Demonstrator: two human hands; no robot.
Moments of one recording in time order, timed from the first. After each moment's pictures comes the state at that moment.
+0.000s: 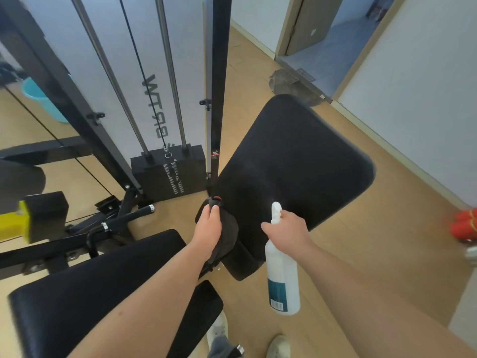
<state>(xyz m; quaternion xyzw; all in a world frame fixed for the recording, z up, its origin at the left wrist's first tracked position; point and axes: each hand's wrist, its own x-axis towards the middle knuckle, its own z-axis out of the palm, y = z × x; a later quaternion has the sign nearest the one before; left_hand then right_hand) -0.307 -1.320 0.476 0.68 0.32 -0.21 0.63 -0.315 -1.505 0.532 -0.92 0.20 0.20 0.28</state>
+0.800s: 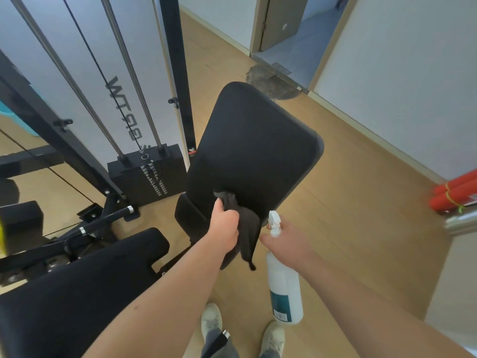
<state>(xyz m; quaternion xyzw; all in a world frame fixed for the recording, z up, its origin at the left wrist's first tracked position) -0.337 -1.442 0.525 0.53 0.37 -0.22 0.73 -0.395 -1.584 0.537 -0.92 0.16 0.21 0.30</state>
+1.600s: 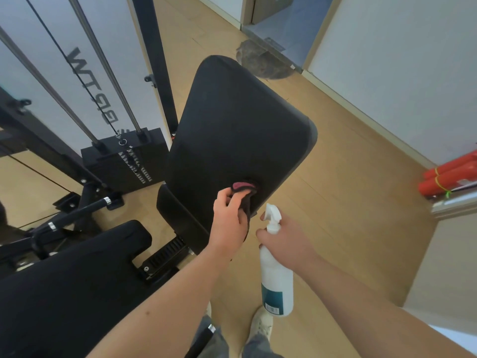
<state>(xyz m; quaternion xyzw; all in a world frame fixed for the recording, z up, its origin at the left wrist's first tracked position) -0.345 -1.476 0.454 0.87 -0.04 -0.03 0.49 -0.384 -1.614 0.530 -0.91 0.16 0.20 0.34</state>
